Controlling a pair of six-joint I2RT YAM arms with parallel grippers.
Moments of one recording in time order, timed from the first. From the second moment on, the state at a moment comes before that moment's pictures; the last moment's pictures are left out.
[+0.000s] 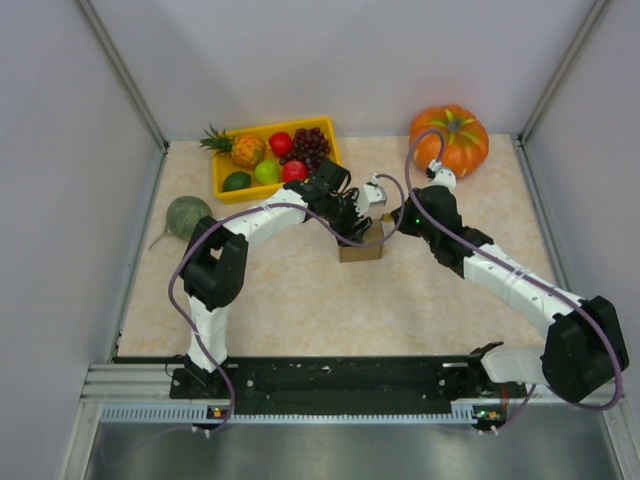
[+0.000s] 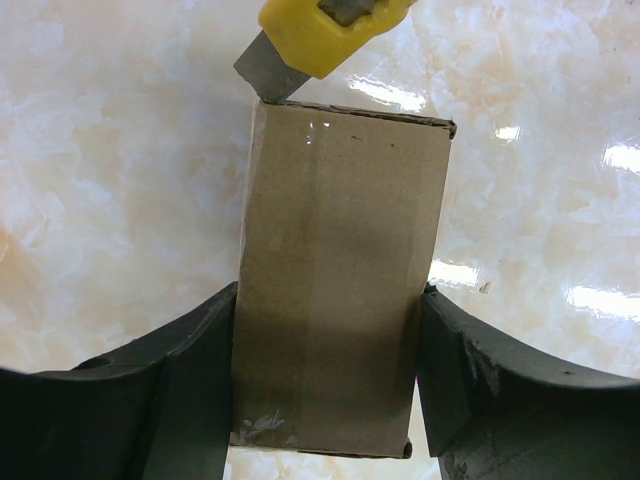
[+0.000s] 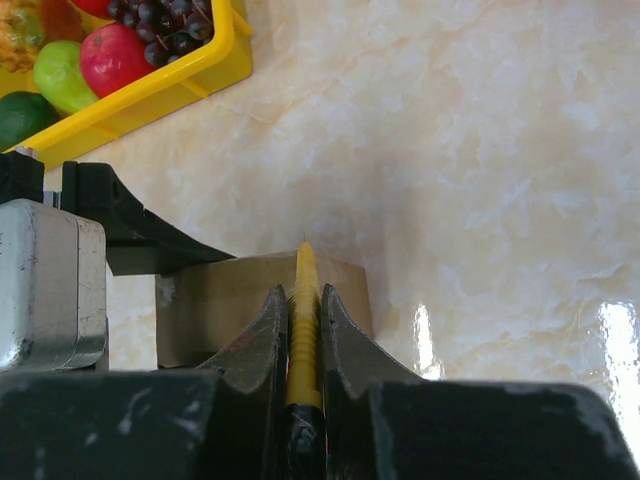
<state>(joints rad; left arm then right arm) -0.63 2.00 1.58 -0.52 0.52 0.51 0.51 1.27 0.86 -0.09 0.22 0.60</state>
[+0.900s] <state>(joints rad) -0.63 2.00 1.58 -0.52 0.49 0.48 0.50 1.21 0.88 -0.22 0.13 0.57</state>
